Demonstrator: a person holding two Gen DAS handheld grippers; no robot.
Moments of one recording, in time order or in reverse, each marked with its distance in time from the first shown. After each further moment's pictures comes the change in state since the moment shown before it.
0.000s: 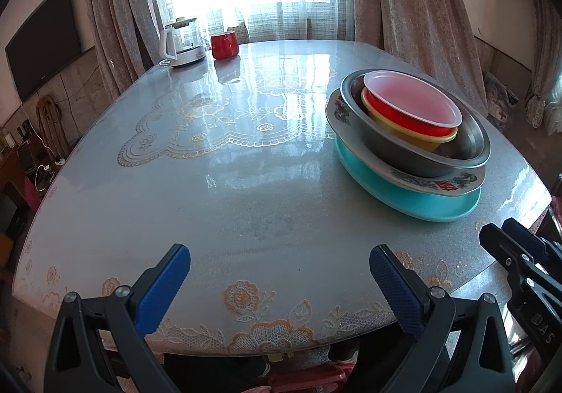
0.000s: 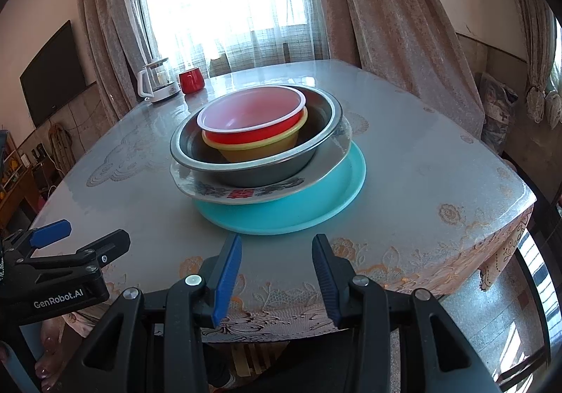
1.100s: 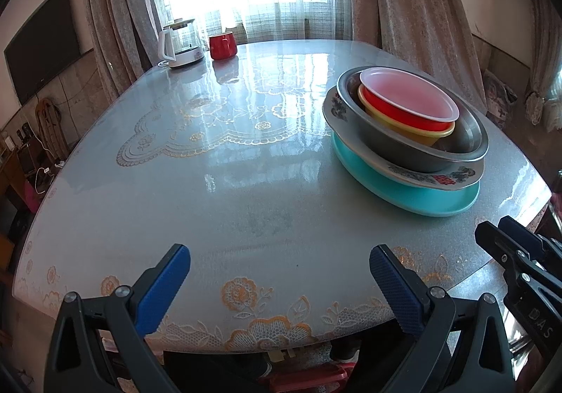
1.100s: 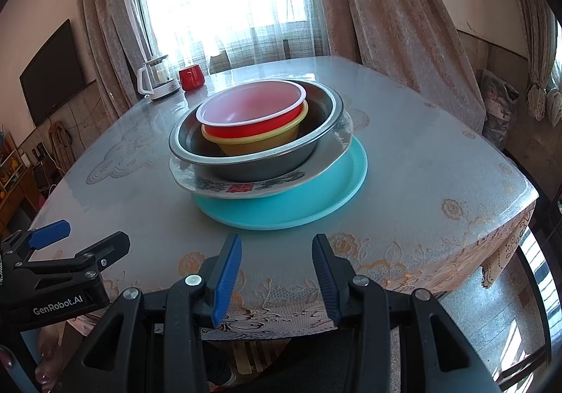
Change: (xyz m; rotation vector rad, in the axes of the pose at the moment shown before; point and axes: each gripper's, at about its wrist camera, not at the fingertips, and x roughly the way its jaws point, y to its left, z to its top) left arm 0.001 0.000 -0.002 0.014 -0.004 -0.002; right arm 0.003 0.000 -0.002 0.004 0.016 0.000
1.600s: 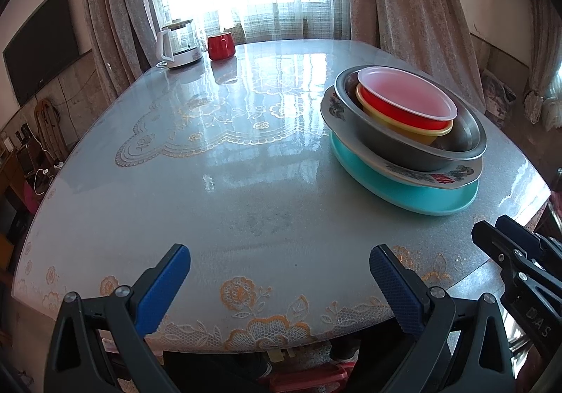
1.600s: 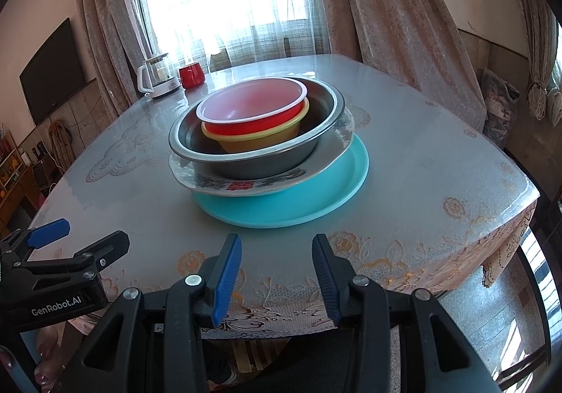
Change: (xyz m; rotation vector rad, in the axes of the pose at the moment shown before) left arm 0.001 -0.002 -0.001 0.005 -0.001 -0.005; right arm 0.001 0.001 -0.002 0.000 0.006 0.002
